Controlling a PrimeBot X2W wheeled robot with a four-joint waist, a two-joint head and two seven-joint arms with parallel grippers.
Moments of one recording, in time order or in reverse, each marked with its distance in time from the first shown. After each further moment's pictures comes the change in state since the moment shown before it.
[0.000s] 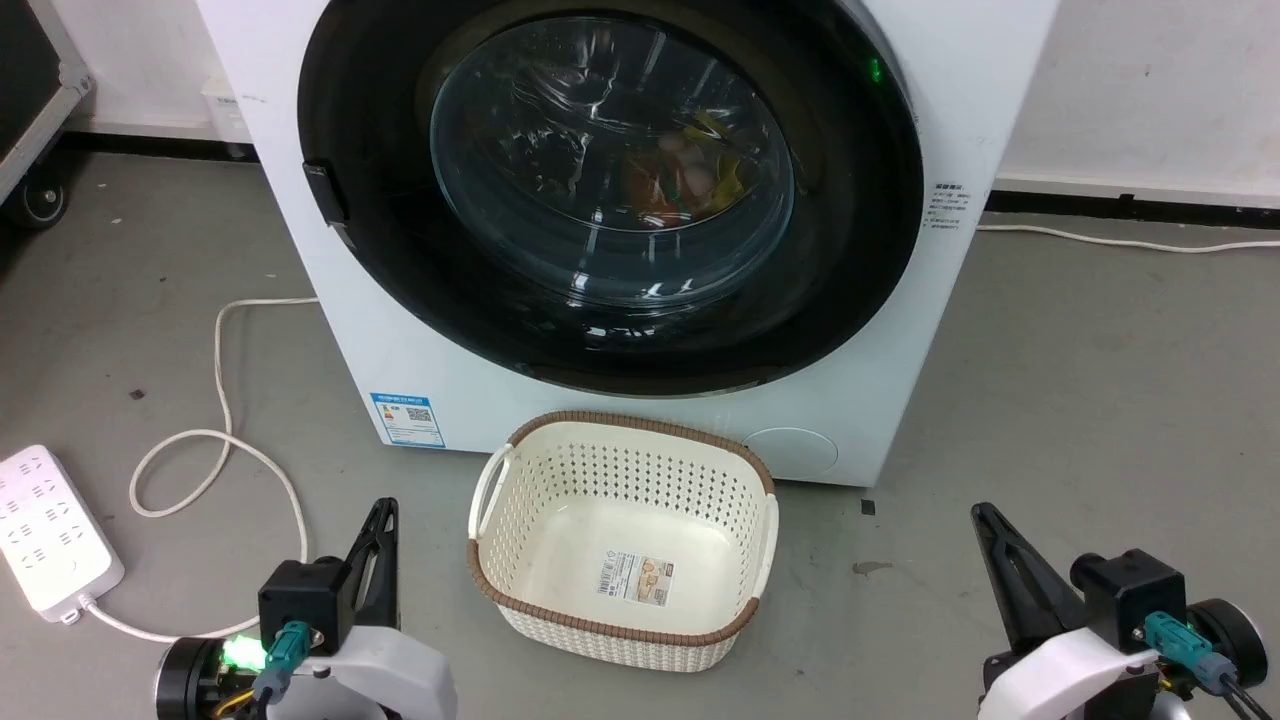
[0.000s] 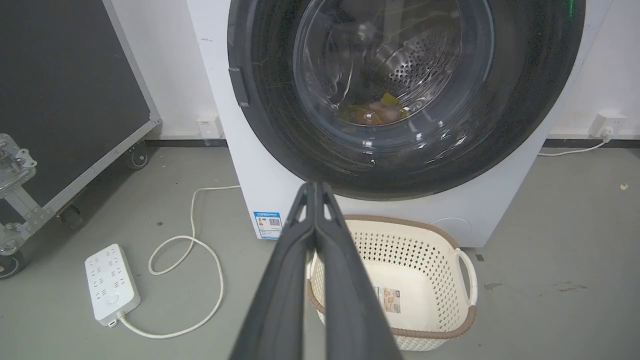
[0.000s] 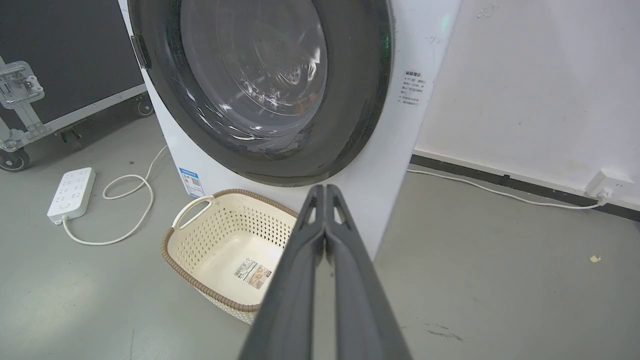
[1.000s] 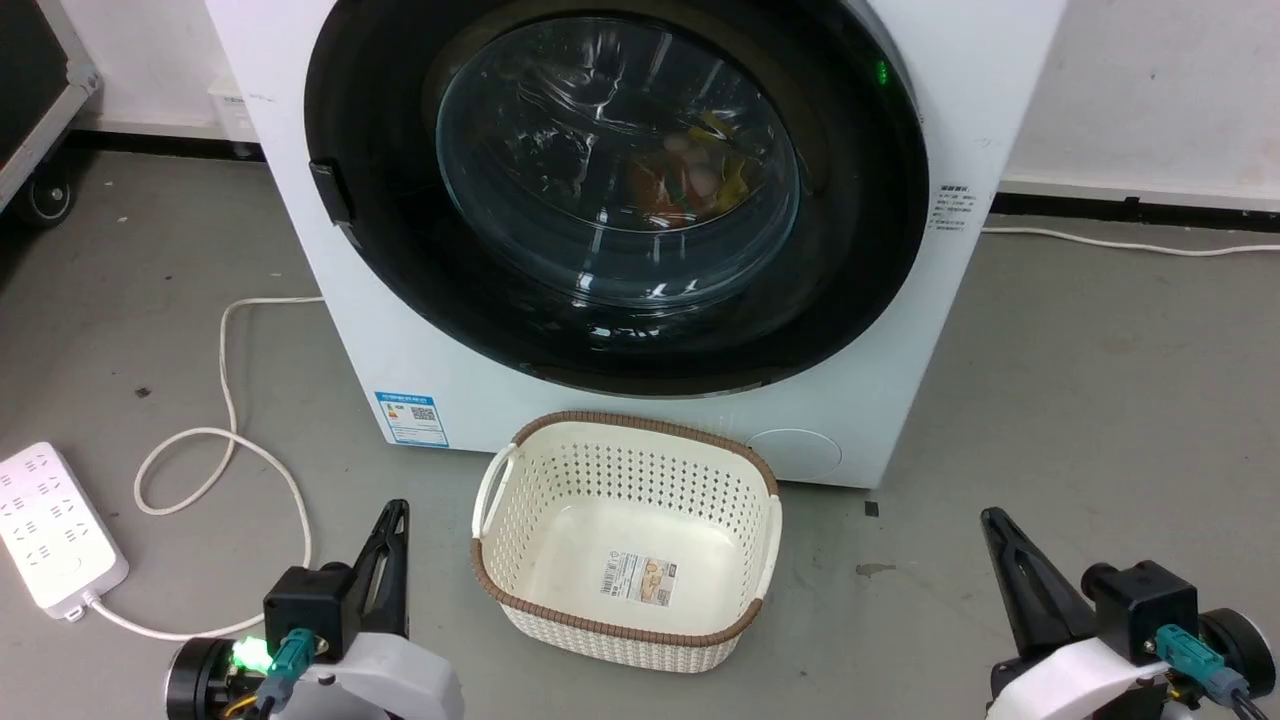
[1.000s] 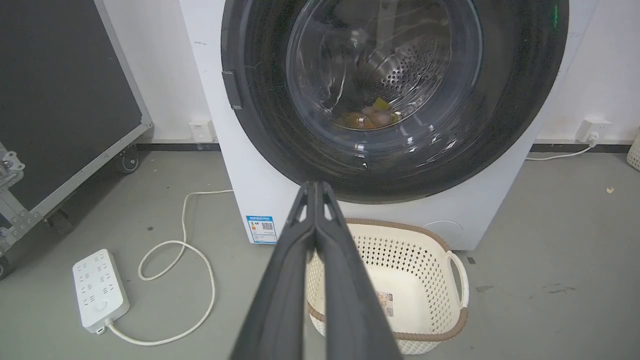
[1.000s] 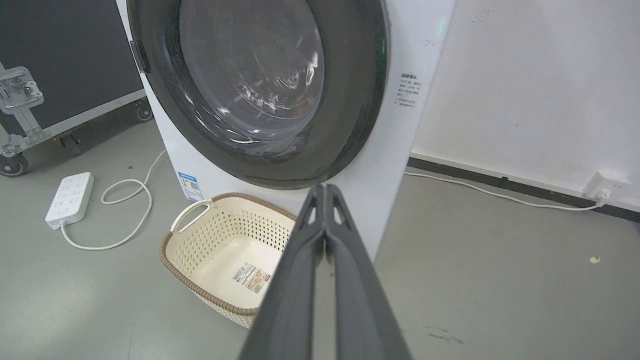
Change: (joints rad) left arm 0.000 0.008 -0.018 0.018 -0.023 -0.012 -0.038; right arm 0.012 -0.001 -0.013 0.008 0.000 0.000 -0.036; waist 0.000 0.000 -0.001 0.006
